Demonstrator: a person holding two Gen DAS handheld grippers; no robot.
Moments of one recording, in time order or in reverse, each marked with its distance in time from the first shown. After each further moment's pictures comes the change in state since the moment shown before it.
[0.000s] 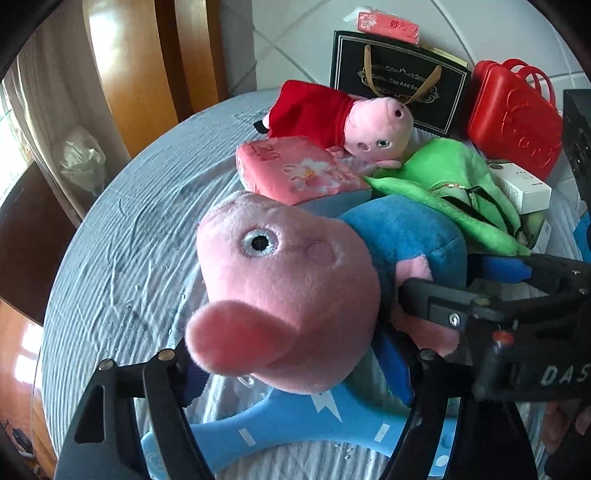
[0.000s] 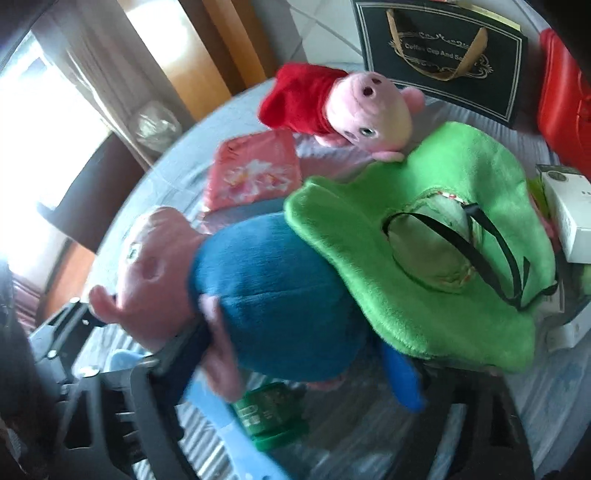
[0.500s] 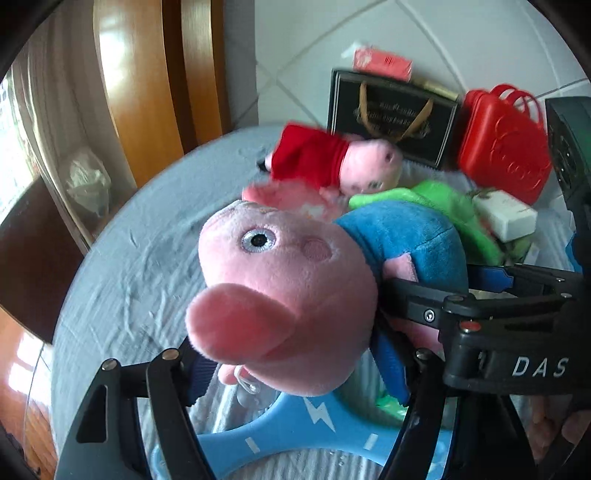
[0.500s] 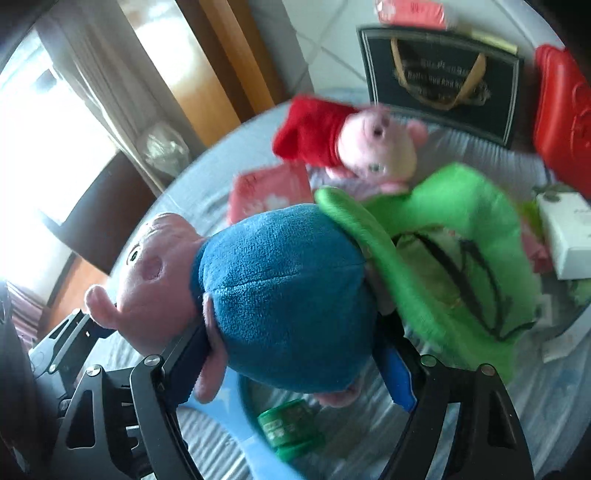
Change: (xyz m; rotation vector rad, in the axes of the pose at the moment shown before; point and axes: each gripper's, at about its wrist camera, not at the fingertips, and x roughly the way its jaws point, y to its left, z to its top) left arm -0.050 -0.006 0.009 0.008 -0.163 0.003; right arm -0.041 0.013 0.003 0.001 -0.130 0.051
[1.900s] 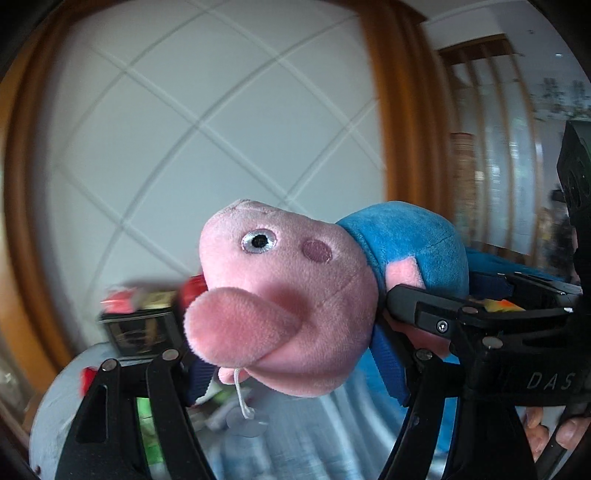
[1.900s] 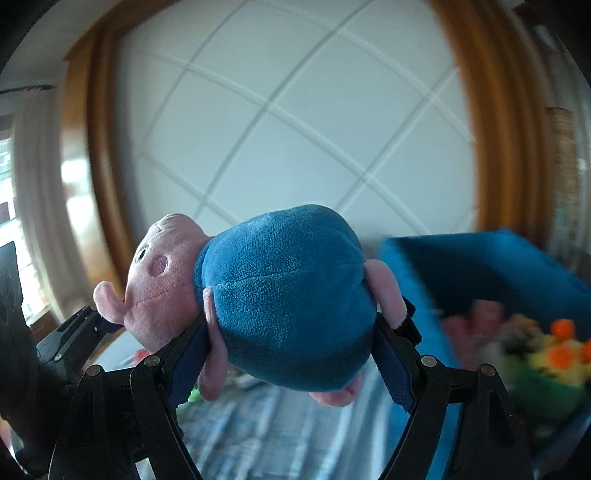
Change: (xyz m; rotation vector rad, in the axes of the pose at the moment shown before) left arm -0.340 -0.366 0.012 0.425 -0.538 -0.567; right arm -0.528 -0.102 -0.180 0.202 -0.712 -0.513
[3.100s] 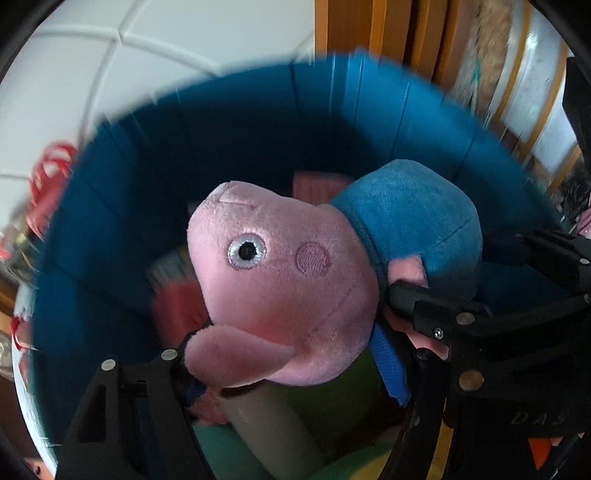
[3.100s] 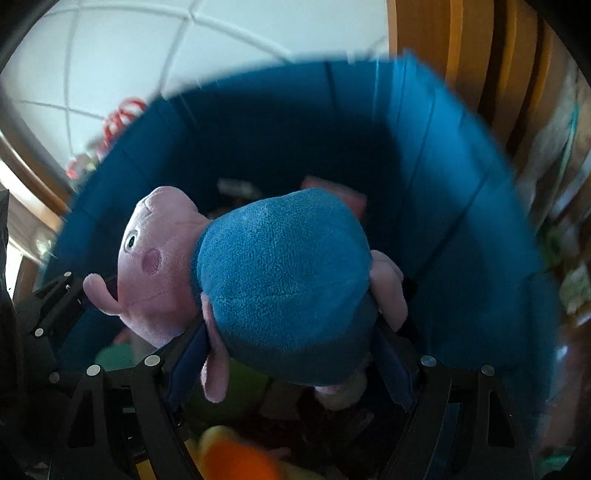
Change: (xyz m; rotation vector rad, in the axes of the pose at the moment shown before) left arm 0.371 -0.307 0.001 -0.053 0.869 0.008; right arm 0.193 -0.437 0.004 0.070 0.781 -0.003
